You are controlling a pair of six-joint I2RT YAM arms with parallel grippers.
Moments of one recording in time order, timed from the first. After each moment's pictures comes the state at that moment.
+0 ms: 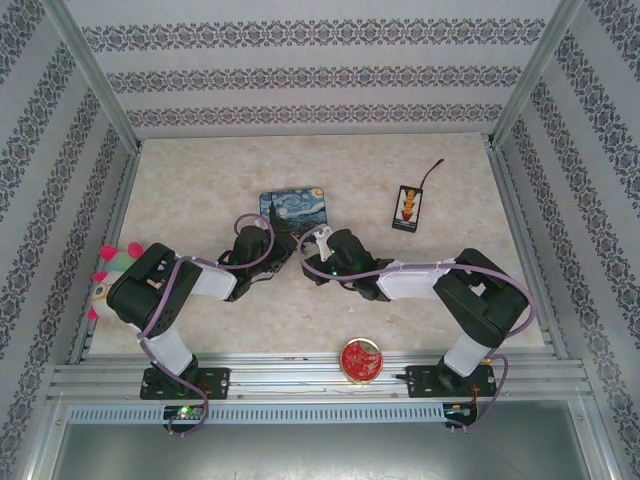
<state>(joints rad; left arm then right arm) -0.48 1.72 0.55 0.70 0.19 -1.28 0.80 1.67 0.72 0.32 -0.13 0.35</state>
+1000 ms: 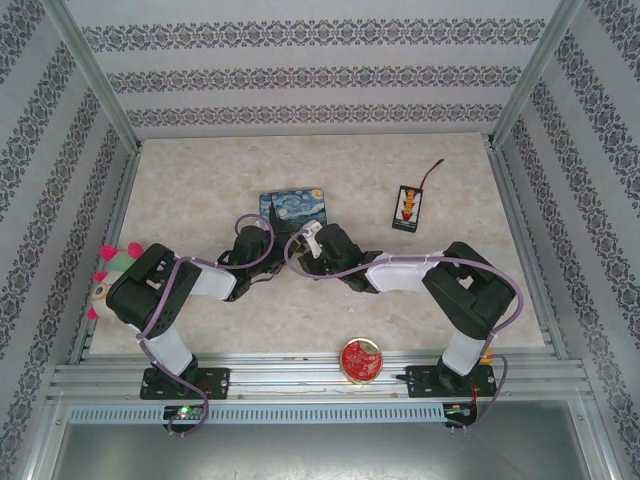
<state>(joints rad) -0.48 1.71 0.55 0.68 0.21 -1.28 0.81 1.75 0.85 0.20 -0.03 0.17</state>
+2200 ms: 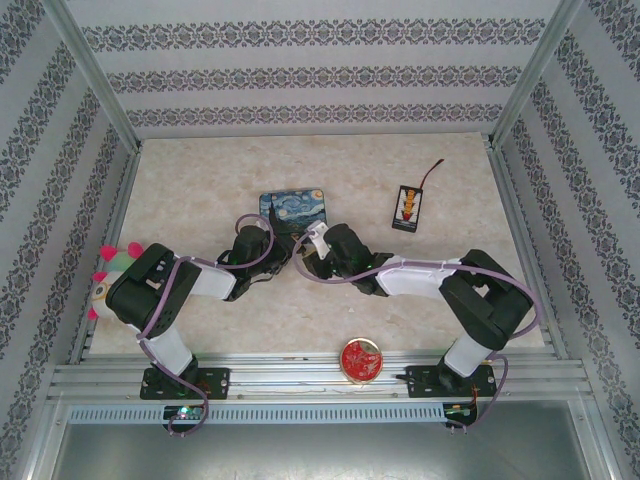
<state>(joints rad) -0.48 1.71 0.55 0.68 0.24 -1.29 0.79 1.66 0.79 0.19 -0.07 0.13</state>
